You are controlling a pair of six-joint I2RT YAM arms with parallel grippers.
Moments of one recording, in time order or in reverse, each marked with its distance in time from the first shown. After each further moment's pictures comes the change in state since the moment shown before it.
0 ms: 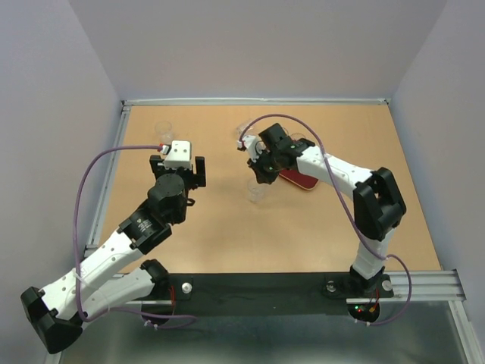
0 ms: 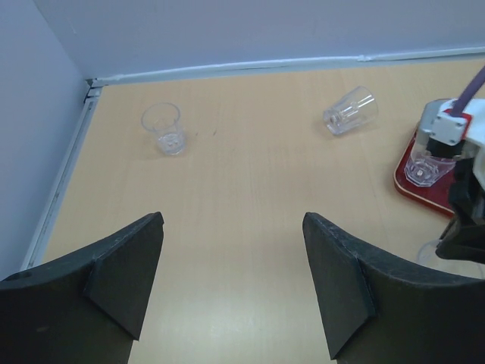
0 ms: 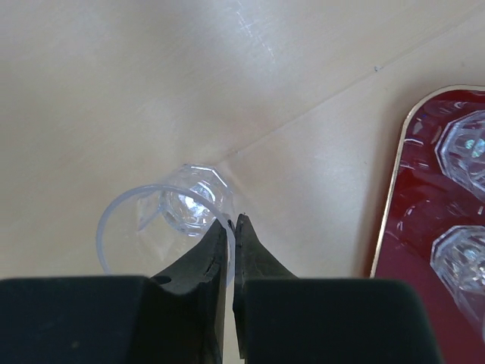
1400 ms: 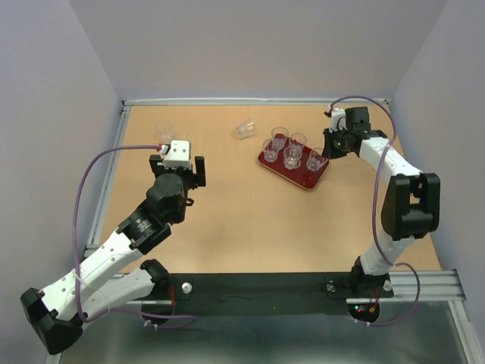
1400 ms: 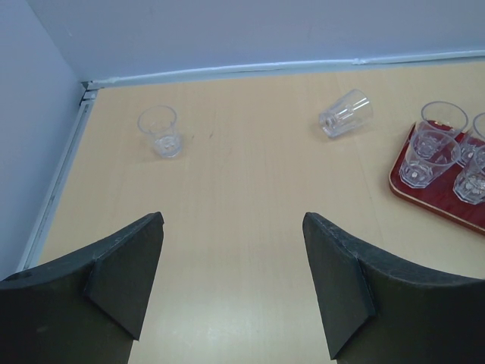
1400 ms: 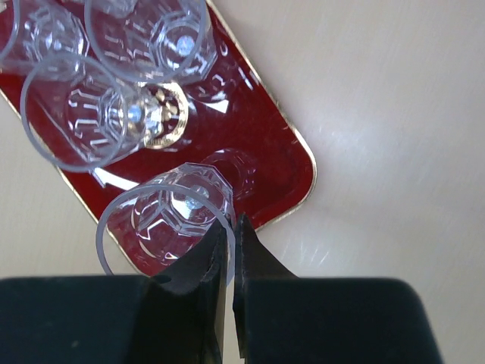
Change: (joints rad) left arm 0.010 -0.010 -0.001 0.006 0.021 0.000; right arm -0.599 -0.185 -0.184 0.109 -0.021 0.106
